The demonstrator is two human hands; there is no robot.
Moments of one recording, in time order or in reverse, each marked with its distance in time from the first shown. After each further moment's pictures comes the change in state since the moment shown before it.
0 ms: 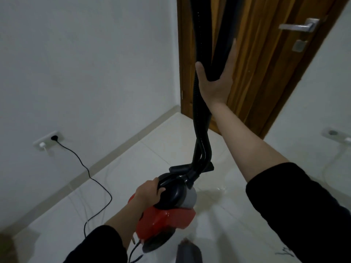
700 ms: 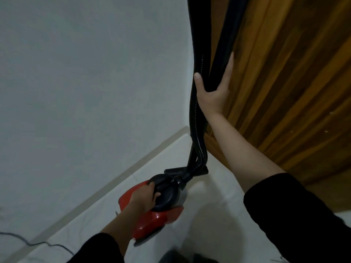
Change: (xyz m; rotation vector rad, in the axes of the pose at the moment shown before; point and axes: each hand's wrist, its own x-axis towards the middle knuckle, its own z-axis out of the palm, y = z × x) left_hand 0.538 -0.066 -0.141 0.064 -0.107 -0.118; right_hand 0.288 0.385 0.358 0.081 -0.151 0.117
